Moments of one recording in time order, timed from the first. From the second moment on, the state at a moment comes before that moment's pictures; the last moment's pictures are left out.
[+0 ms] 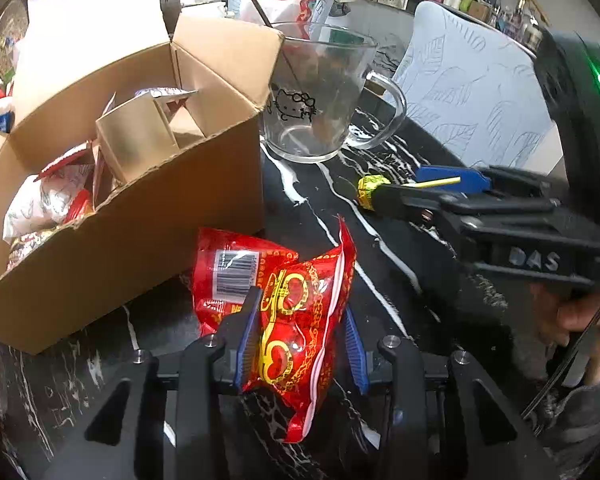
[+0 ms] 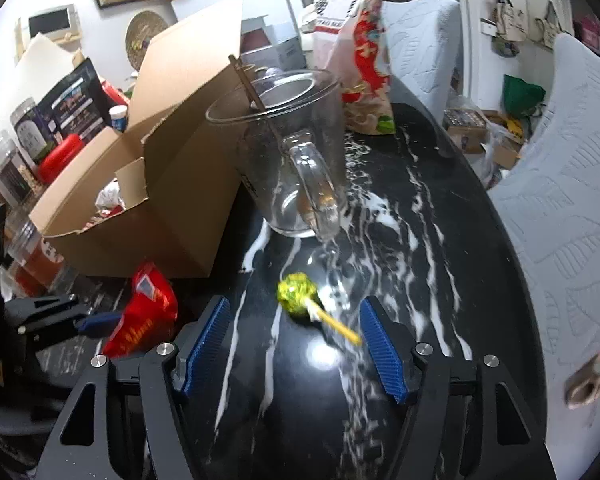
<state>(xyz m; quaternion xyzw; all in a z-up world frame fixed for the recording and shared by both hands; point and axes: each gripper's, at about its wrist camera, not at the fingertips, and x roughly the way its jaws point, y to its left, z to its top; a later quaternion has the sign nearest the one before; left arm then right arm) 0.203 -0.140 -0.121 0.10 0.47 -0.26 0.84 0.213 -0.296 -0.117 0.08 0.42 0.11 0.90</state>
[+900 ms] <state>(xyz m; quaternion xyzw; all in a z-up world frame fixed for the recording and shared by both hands) 0.184 -0.123 -0.119 0.06 0.48 -0.27 0.83 0.167 -0.288 -0.130 0.13 0.44 0.13 0.88</state>
